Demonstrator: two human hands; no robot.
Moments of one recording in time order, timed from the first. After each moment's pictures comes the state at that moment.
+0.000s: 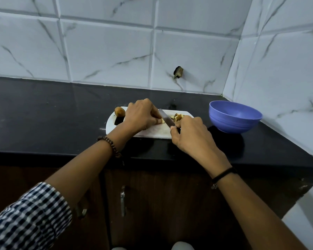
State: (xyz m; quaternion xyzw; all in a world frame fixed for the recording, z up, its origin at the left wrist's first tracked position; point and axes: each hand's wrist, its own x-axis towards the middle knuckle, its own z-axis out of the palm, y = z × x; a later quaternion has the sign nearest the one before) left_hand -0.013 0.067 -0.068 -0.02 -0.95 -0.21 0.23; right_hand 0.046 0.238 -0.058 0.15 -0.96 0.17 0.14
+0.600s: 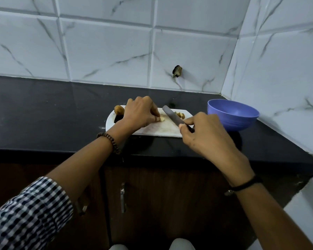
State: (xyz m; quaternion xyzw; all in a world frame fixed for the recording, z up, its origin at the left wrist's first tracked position) left_hand -0.008 0.069 -0.064 -0.02 -0.96 -0.16 0.24; right_hand 0.060 0.265 -0.051 0.16 -0.96 0.18 0.18
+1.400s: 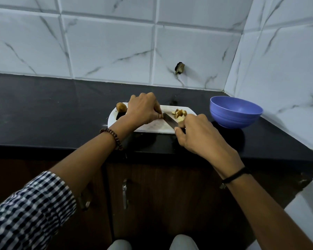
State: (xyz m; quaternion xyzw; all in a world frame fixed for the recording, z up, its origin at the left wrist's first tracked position) left_hand -0.010 0.073 -0.063 -0.01 -0.96 -0.14 0.24; right_hand 0.057 0.252 -0.055 0.19 -0.97 0.12 0.12
